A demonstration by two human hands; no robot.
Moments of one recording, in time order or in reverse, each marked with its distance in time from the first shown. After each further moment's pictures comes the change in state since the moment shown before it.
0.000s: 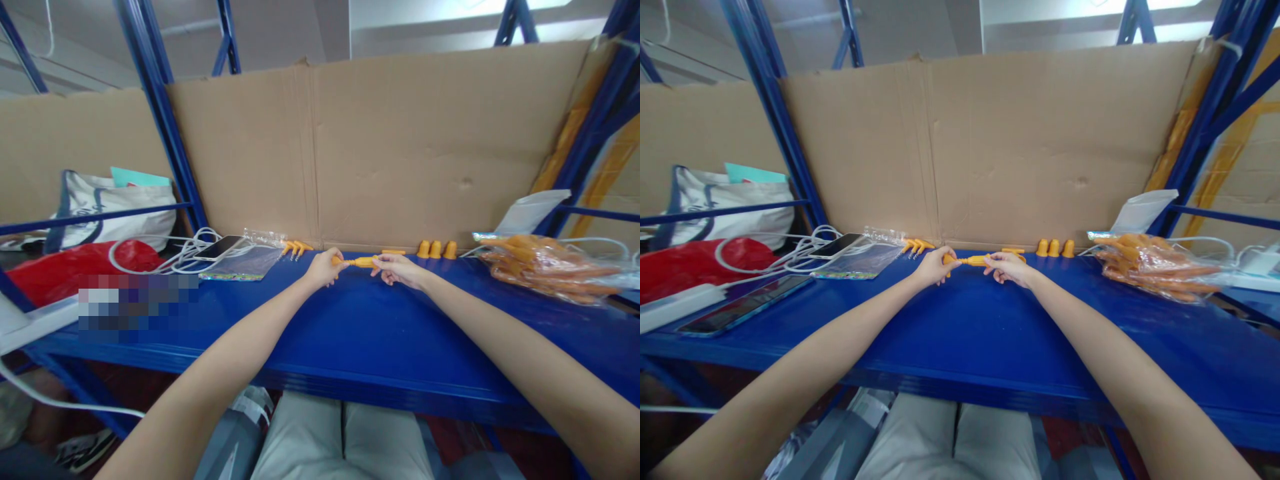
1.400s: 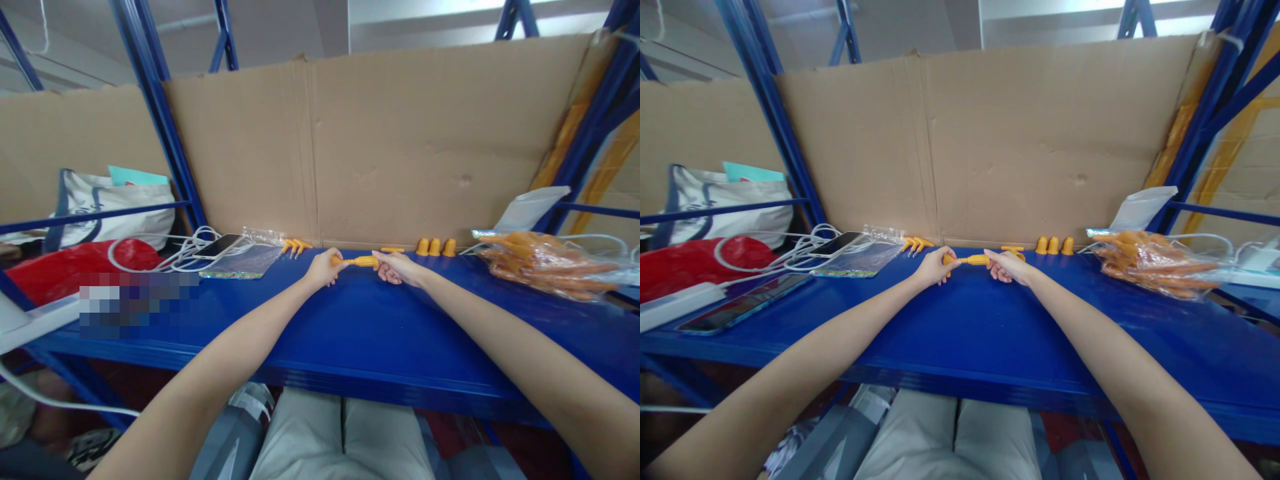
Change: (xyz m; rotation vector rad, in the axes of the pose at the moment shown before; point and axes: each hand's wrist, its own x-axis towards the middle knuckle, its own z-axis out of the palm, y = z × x) left_hand 0.000 -0.007 0.007 -0.053 0.014 -0.005; right_hand 0.002 -0.006 0.005 -0.162 0.046 0.149
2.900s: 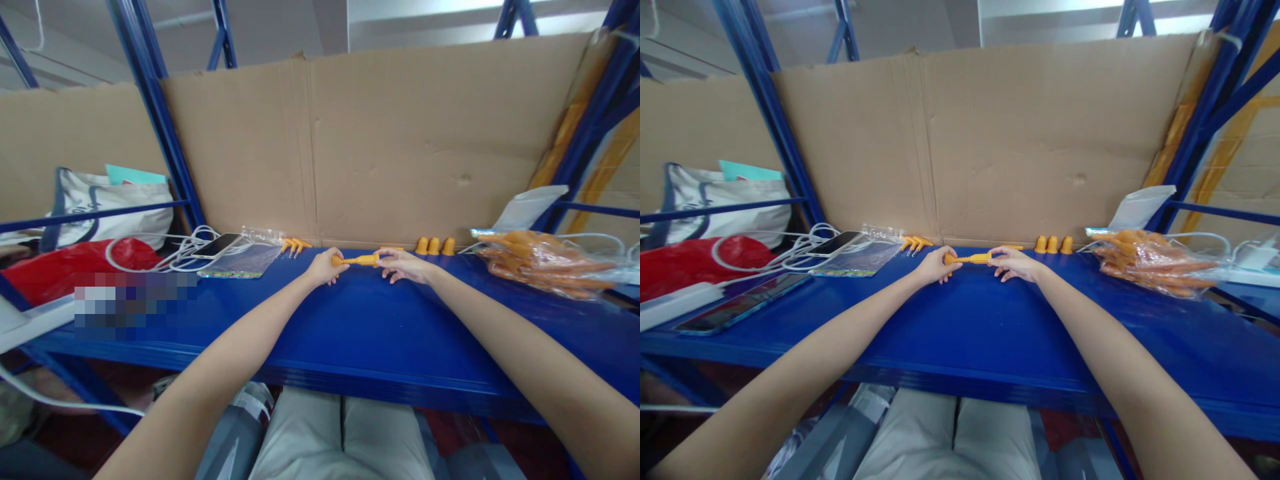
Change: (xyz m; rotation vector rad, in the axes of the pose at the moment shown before) left_hand 0.006 -0.002 0.001 -0.022 -0.078 -0.002; right_hand 0.000 0.014 -0.026 0.177 -0.110 -0.106
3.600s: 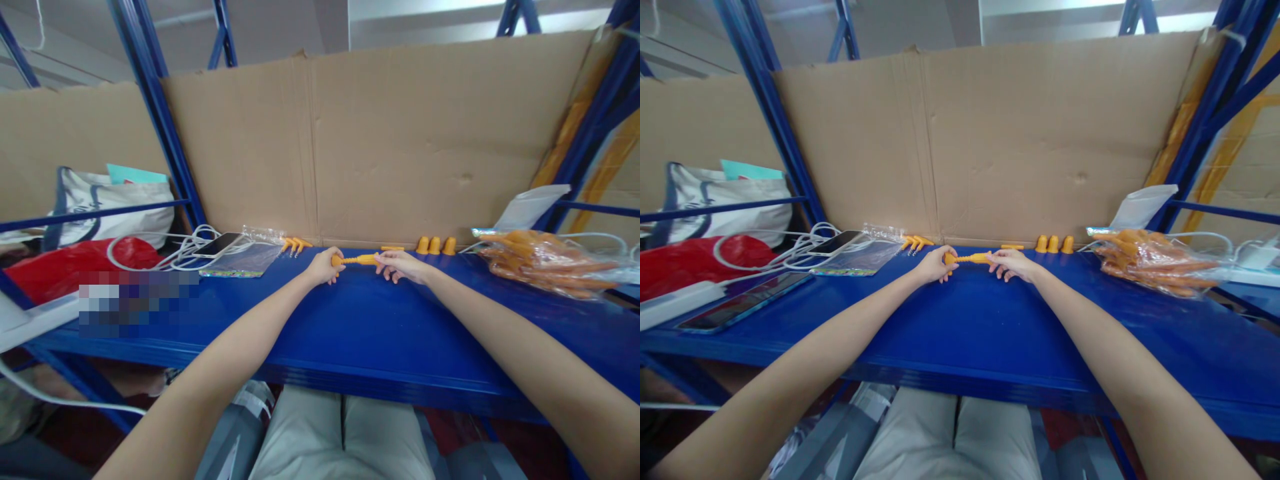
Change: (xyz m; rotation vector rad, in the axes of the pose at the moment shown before) left_hand 0.002 -0.002 -0.002 0.003 -0.033 -0.006; right_hand -0.005 -0.008 0.017 -0.152 0.074 0.001
